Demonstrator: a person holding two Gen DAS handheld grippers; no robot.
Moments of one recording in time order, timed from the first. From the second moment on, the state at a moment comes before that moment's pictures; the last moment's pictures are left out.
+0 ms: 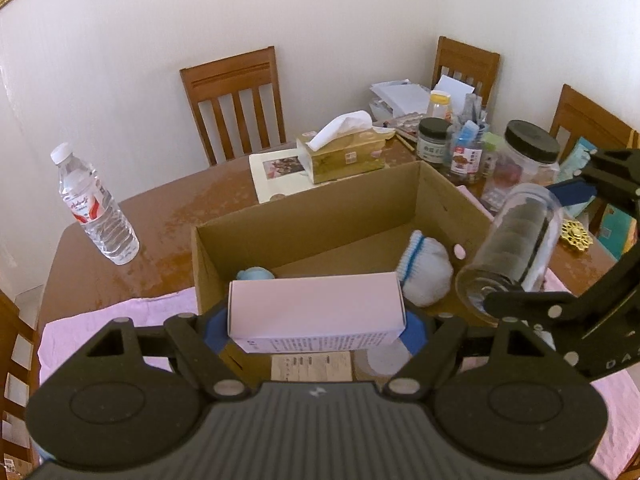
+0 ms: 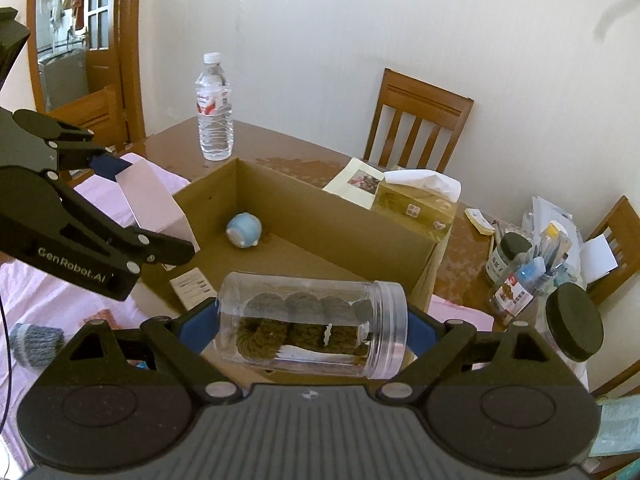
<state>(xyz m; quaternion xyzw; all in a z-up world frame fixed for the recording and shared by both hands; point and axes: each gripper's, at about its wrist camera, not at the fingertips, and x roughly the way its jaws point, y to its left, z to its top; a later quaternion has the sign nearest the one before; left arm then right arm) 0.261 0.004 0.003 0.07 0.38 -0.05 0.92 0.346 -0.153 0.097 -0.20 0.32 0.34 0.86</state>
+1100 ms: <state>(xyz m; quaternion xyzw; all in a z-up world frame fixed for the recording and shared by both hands) 0.306 0.004 -0.022 0.06 0.44 -0.07 0.89 0.356 -0.183 0.089 -0.17 0.35 0.30 0.87</state>
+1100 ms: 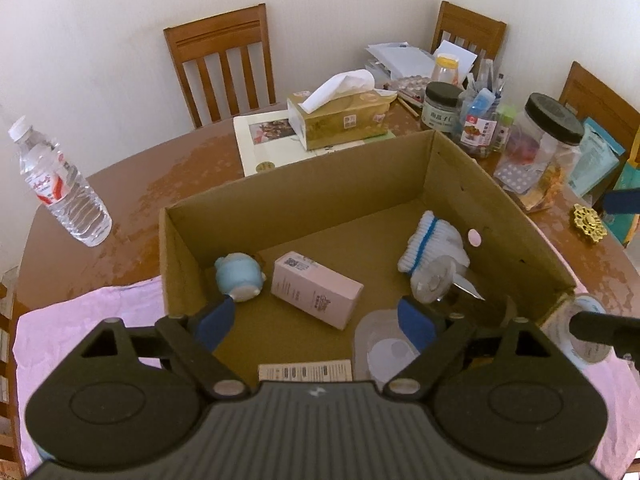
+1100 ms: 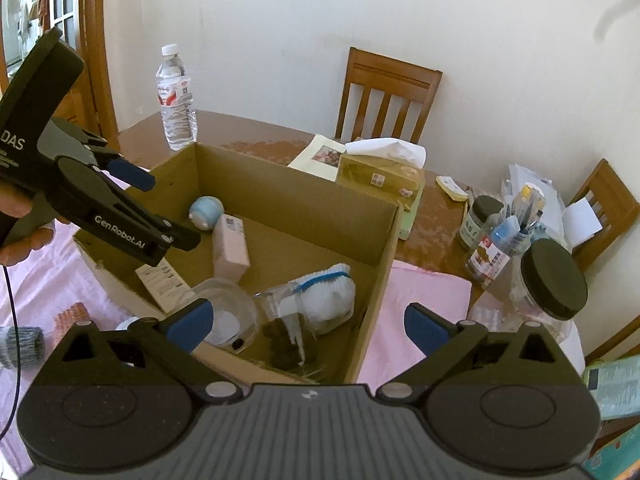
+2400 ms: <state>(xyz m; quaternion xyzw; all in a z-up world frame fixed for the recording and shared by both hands) 0.155 0.050 -0.032 0.03 0.44 0.00 0.90 0.237 -0.172 0.060 -0.14 0.35 0.36 0.85</state>
